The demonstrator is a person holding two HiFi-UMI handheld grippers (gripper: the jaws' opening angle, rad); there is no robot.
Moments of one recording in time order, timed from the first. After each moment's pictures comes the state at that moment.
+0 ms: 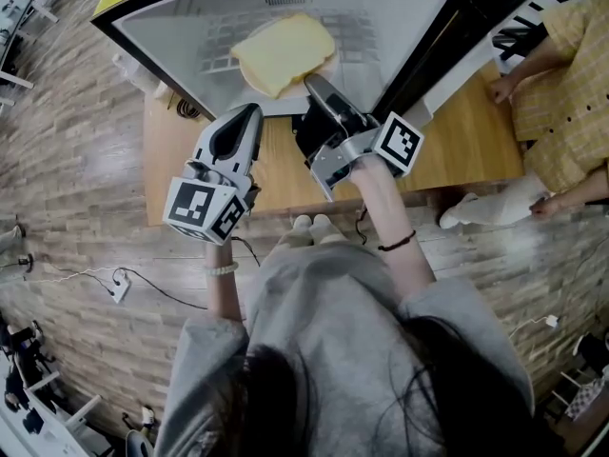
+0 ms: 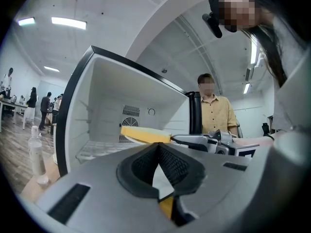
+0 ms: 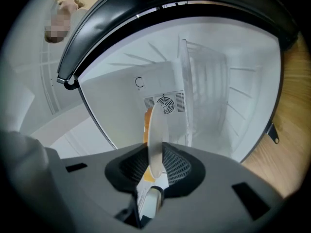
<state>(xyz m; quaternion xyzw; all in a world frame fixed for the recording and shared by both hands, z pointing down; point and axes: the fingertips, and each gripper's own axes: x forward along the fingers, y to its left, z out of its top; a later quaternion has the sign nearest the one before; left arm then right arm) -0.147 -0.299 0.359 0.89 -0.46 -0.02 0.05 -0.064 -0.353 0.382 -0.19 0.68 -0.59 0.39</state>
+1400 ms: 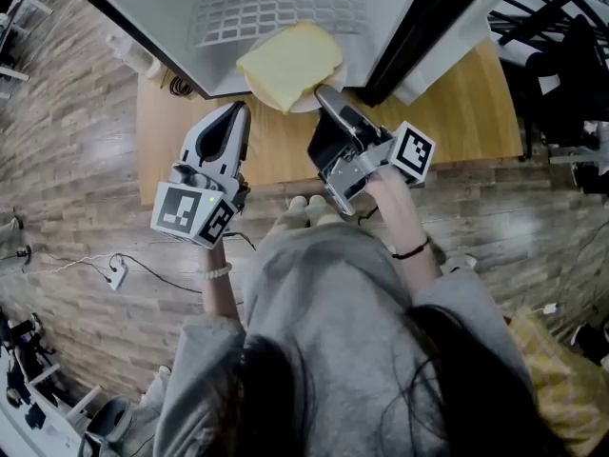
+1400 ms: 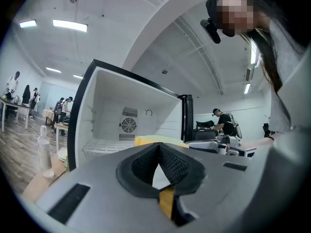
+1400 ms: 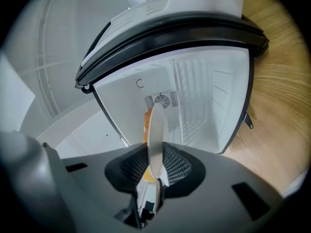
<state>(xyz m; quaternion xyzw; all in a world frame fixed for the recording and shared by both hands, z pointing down) -0.150 -0.252 0.355 0.88 -0.46 -0.02 0.05 -0.038 -0.287 0.396 -0.17 0.67 -0.62 0.37</state>
